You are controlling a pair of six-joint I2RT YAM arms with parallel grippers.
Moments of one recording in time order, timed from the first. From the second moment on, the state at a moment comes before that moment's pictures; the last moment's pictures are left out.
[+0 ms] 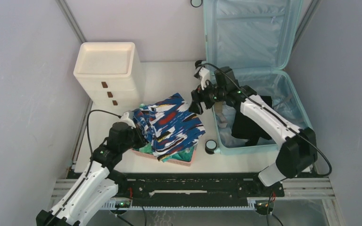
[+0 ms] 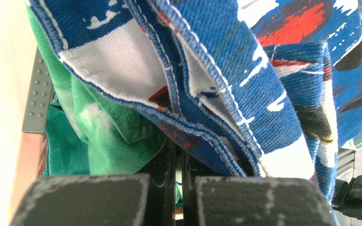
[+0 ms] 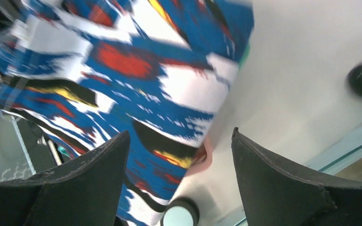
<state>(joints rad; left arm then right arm) -0.39 0.61 0.44 -0.43 0.11 -0.69 0.54 1.49 1.36 -0.49 -0.56 -0.06</state>
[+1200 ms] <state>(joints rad) -0.33 0.72 0.72 -0.72 0.07 -0.50 0.56 1.47 1.09 -0.66 -0.92 0.19</state>
